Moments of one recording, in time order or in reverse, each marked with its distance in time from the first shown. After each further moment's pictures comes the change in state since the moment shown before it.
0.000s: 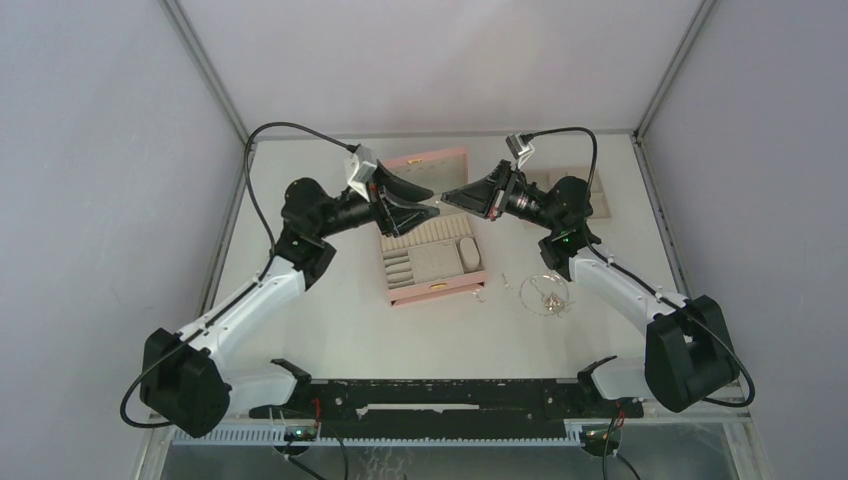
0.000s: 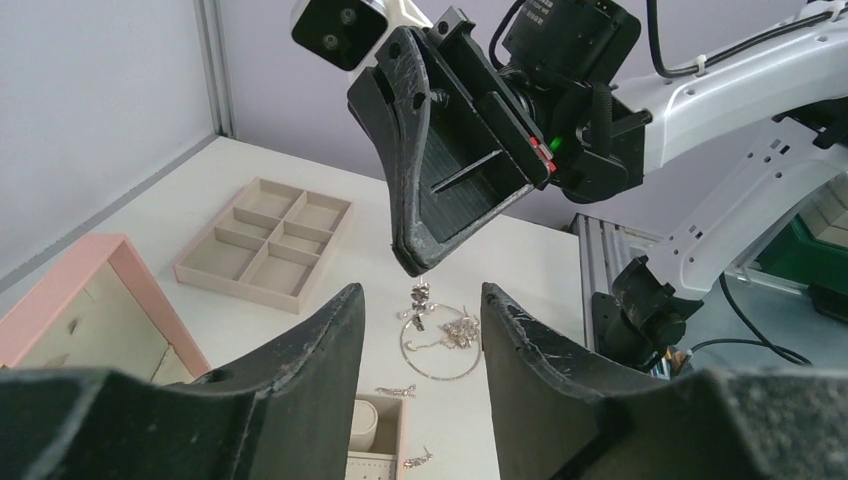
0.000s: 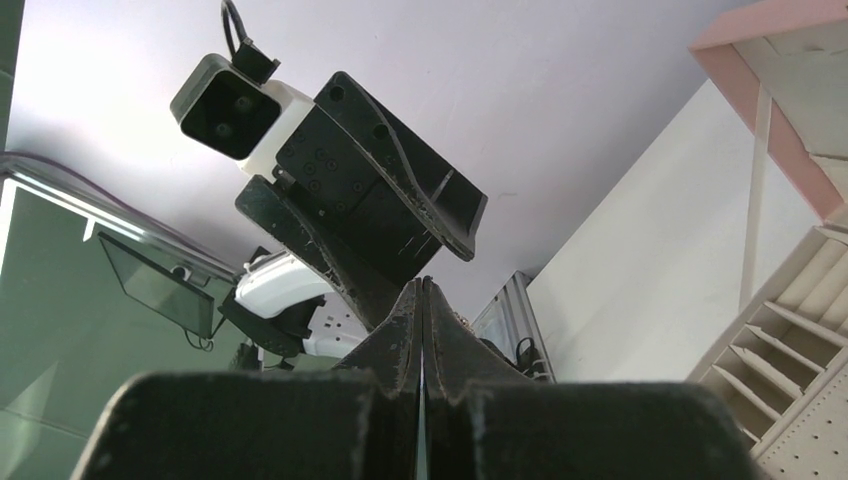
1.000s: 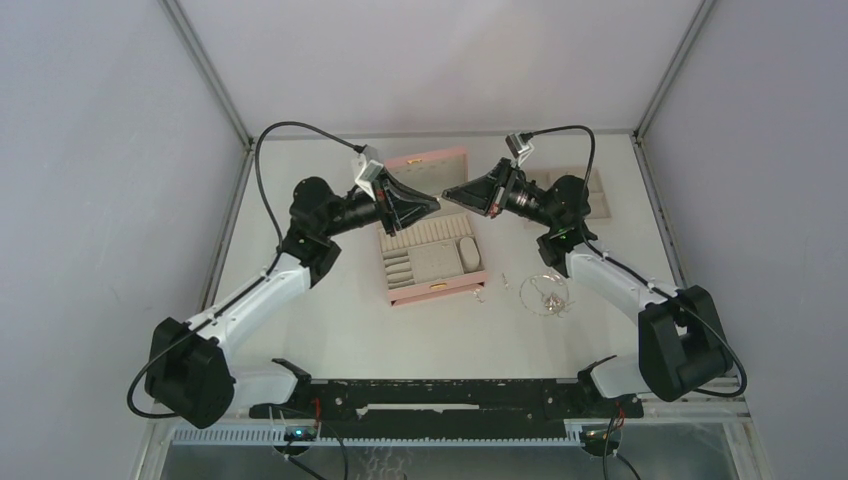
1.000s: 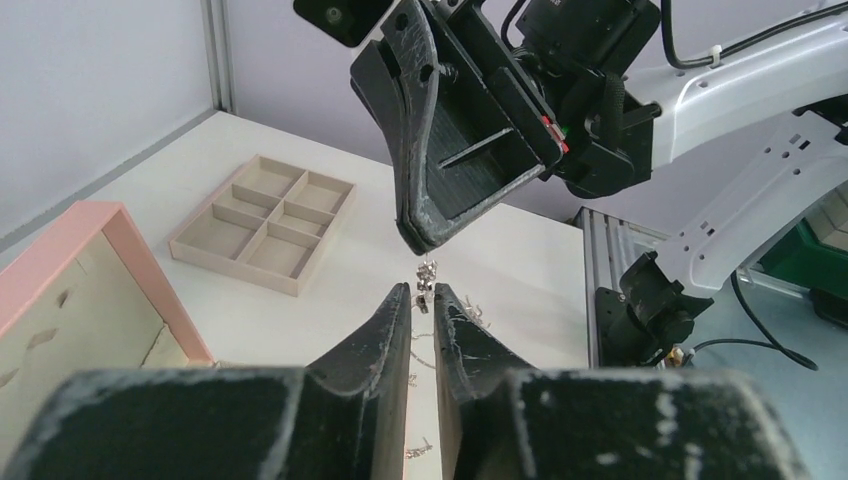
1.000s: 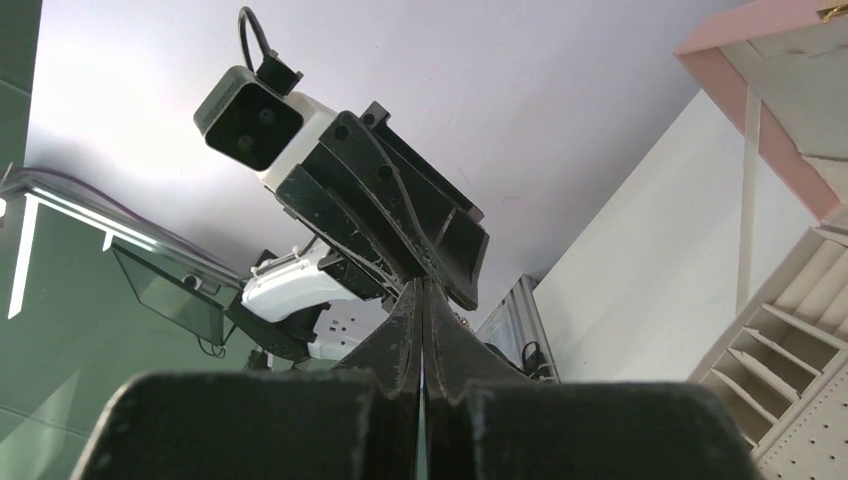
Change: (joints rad) left arm 0.000 0.045 -0.013 0.015 -0.013 -0.010; right arm -0.020 0.050 0.000 0.066 -0.015 0.049
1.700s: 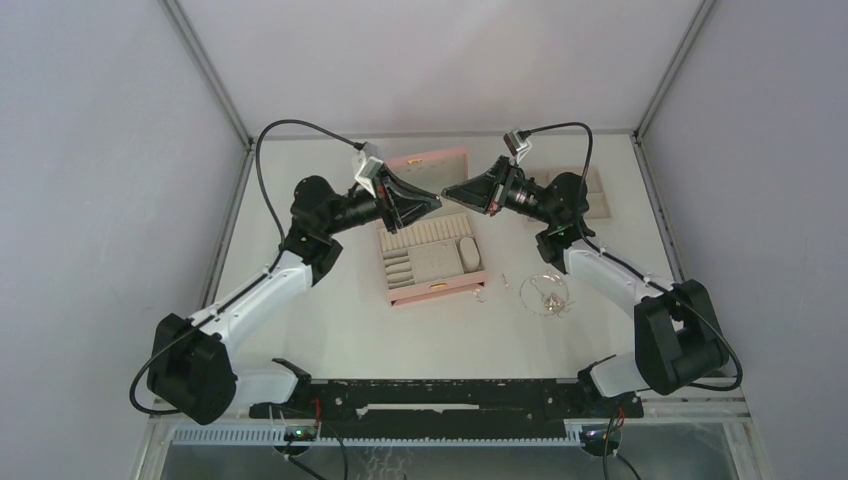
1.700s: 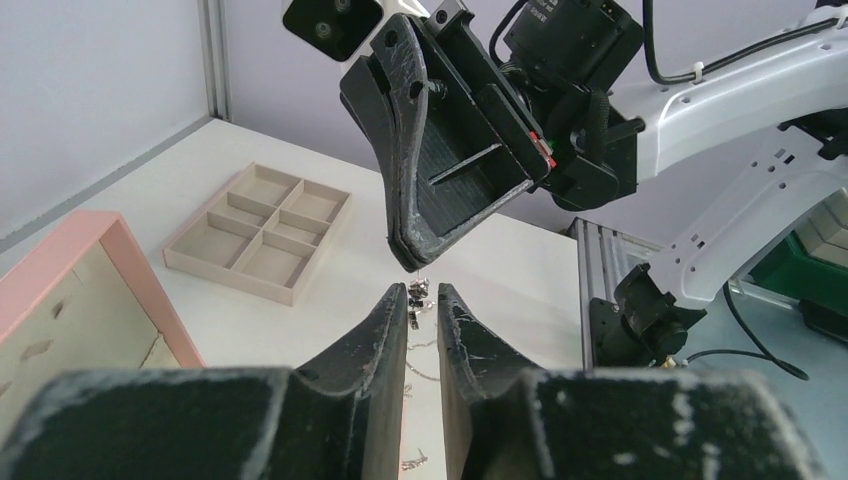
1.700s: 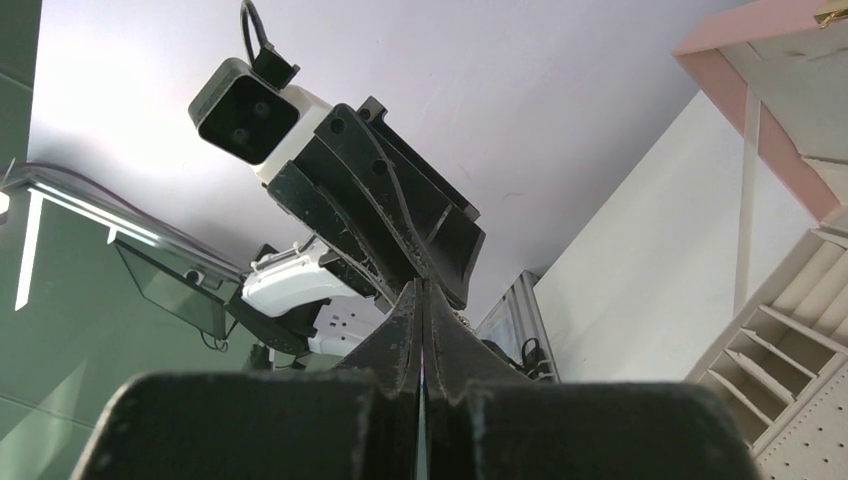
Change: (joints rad) left arm 0.000 0.023 0.008 0.037 -0.001 -0.037; right arm -0.012 0.031 0.019 0.023 -0.024 0.015
